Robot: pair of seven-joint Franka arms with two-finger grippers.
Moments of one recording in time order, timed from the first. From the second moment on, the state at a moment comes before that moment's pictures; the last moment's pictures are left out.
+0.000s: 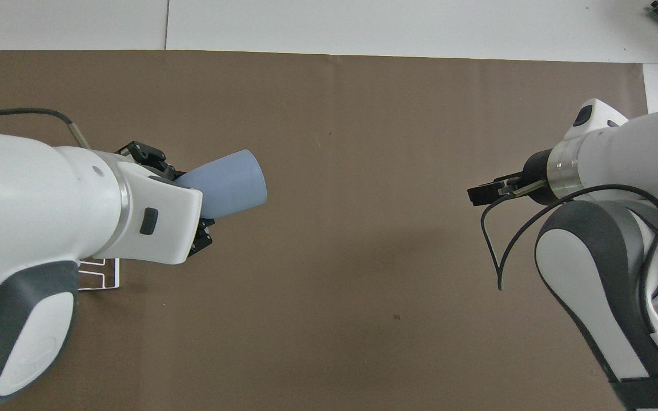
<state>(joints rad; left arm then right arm) -0.08 -0.12 -0.32 -1.73 -0.05 1.83 0.73 0.14 -0.01 -0.02 -1.89 0.13 2.01 -0.22</state>
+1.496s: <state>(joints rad) -0.03 0.11 -0.32 -1.80 0.88 1.71 1.11 -0.01 -0.10 -0.03 -1.67 -0.01 1.62 0.06</state>
